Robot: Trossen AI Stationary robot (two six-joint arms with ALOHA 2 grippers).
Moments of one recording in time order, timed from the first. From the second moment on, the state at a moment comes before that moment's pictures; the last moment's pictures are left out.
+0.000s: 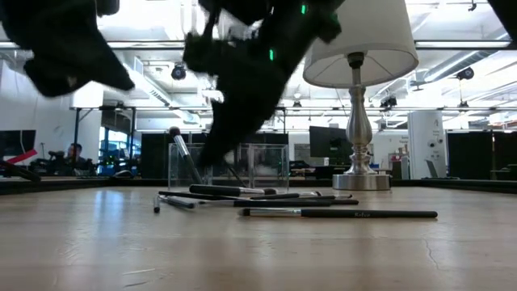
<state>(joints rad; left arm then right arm) -0.68 1.29 0.76 -0.28 -0.66 -1.08 0.20 2.14 1.58 -0.41 0.10 0.13</state>
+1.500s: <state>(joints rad) -0.05 0.97 0.49 0.25 0.31 -1.42 0.43 1.89 1.65 -0.52 0.77 -1.01</state>
